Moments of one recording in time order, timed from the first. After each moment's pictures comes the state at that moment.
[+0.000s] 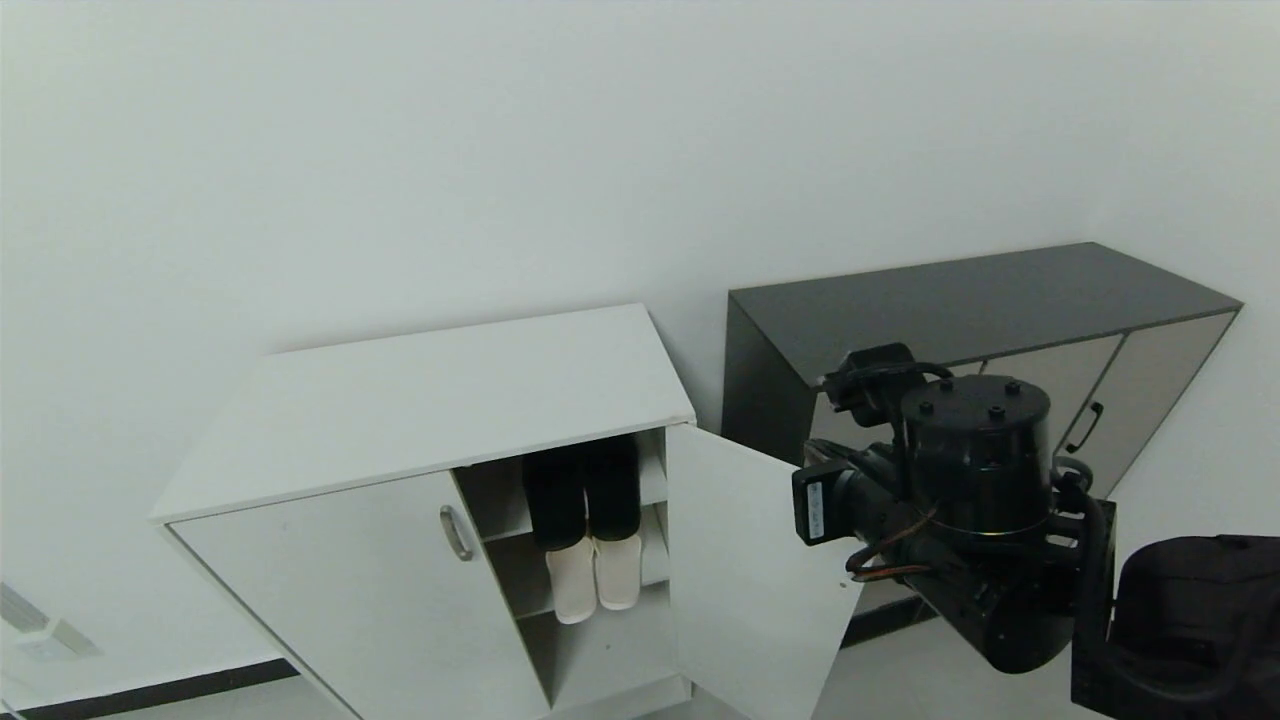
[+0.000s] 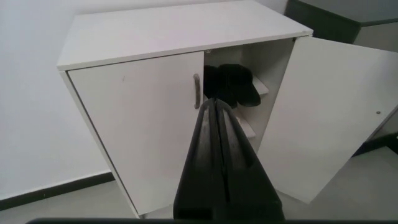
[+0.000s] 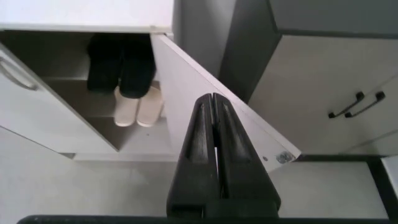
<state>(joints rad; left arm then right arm) 0.00 0.00 0.00 0.00 0.00 0.00 0.85 1.75 -0.82 -0.68 -0.58 0.12</state>
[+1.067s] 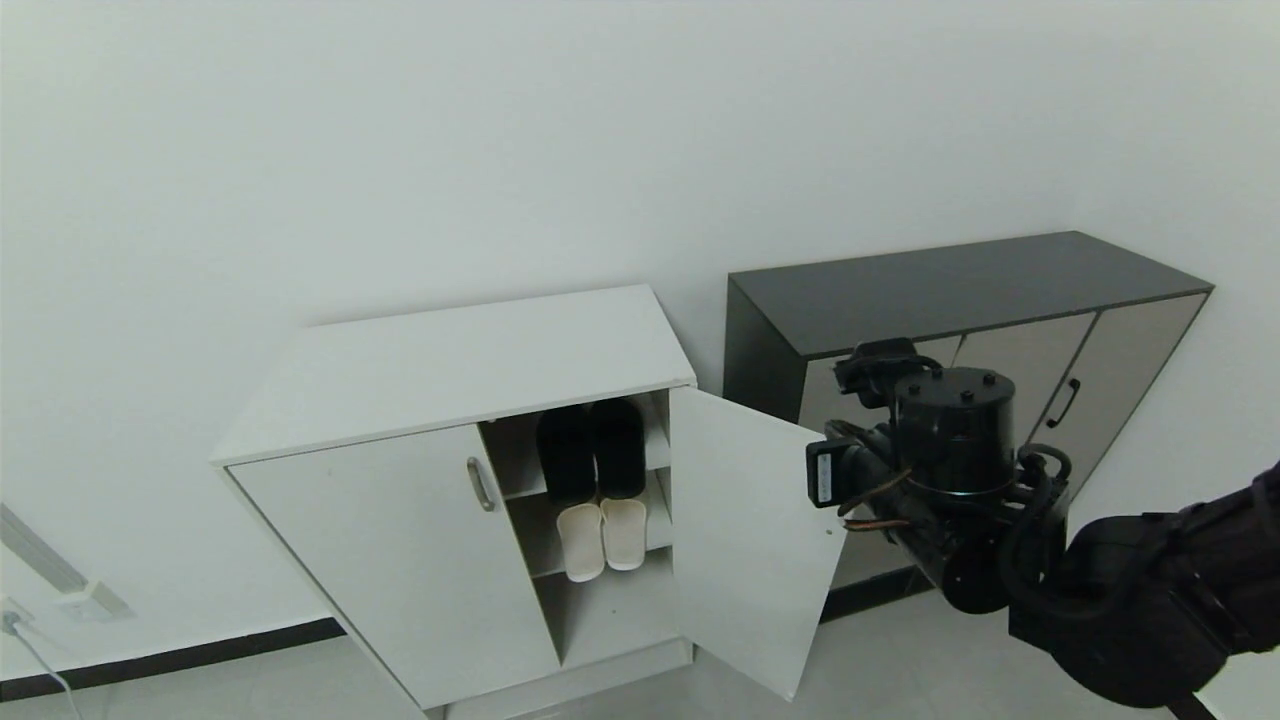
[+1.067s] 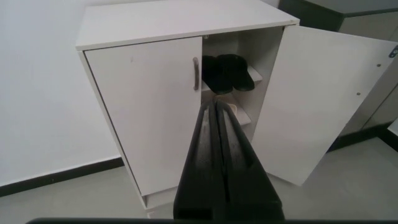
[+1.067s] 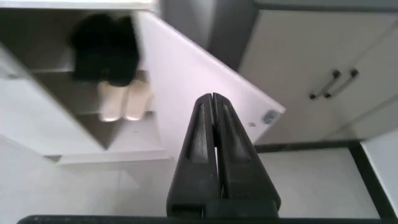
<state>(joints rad) 0.00 0.00 0.00 0.00 0.00 0.00 0.72 1.86 -0.84 -0.81 -0.58 0.08</state>
